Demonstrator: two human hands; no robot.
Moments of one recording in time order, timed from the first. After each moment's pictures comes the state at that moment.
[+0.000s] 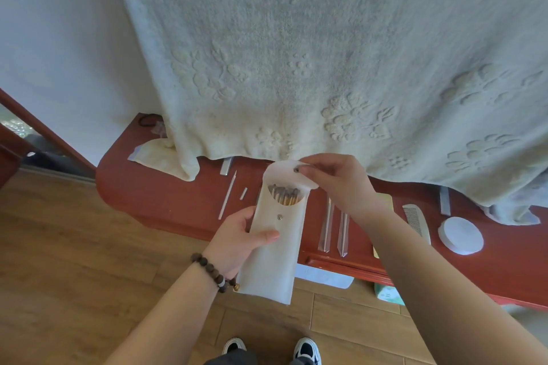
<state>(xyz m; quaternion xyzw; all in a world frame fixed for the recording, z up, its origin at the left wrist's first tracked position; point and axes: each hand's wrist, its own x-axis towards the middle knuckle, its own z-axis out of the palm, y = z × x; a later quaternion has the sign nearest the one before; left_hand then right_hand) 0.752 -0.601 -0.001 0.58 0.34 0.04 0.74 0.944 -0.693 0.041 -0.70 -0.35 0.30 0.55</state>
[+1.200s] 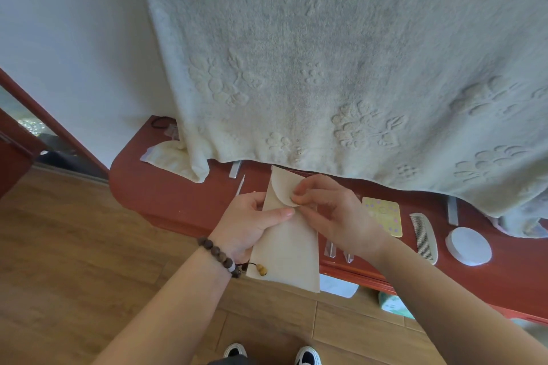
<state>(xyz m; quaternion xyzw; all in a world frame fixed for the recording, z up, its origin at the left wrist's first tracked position) 0.766 -0.604 0.050 0.51 0.36 0.10 0.78 0.917 -0.711 0.023 -0.65 -0.58 0.18 0.46</state>
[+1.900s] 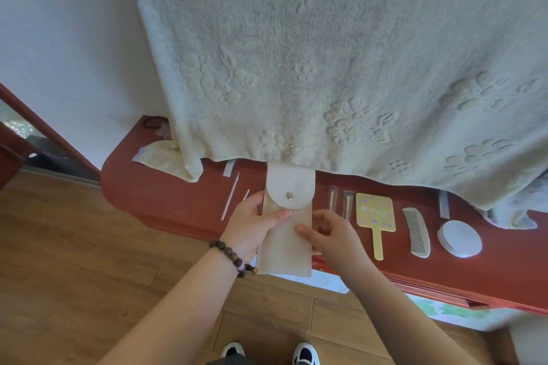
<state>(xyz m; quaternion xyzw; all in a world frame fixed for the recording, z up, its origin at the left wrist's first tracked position) 0.777 -0.606 0.006 0.56 0.38 0.13 0.72 0.886 -0.735 -0.009 -0.74 -0.20 0.39 0.51</state>
